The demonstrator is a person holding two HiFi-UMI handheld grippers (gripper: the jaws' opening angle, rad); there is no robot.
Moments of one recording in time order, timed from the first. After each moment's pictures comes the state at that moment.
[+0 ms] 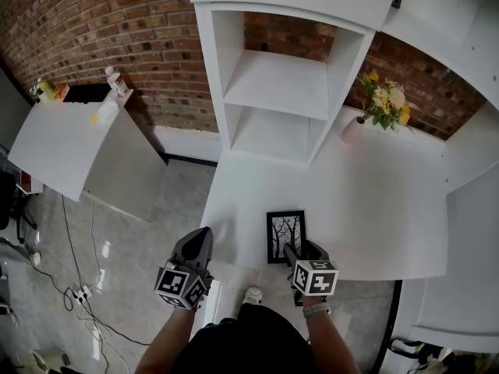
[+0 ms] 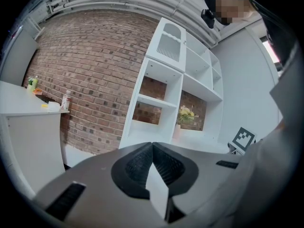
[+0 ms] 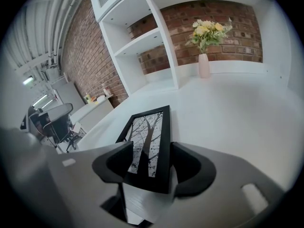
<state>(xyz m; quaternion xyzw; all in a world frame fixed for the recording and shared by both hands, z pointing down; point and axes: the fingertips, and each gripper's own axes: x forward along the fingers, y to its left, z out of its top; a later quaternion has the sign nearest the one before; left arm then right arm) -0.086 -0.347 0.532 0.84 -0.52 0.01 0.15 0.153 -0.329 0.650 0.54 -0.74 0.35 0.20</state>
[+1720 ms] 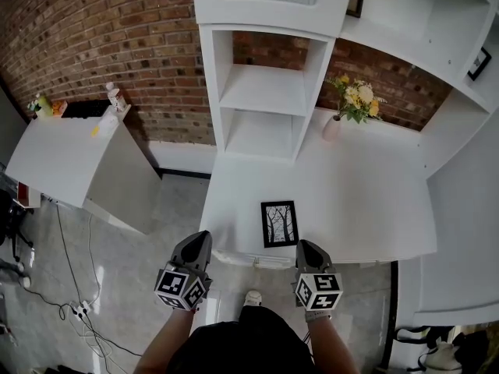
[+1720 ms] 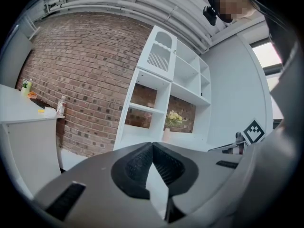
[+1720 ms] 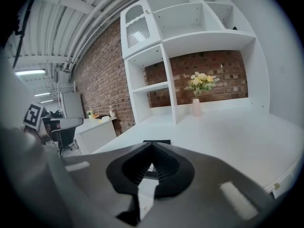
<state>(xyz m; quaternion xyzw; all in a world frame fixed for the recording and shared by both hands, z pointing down) -0.088 -0.294 0.499 0.87 -0.48 0.00 0.14 0.161 -0.269 0.550 0.61 -0.77 0.19 0.09</state>
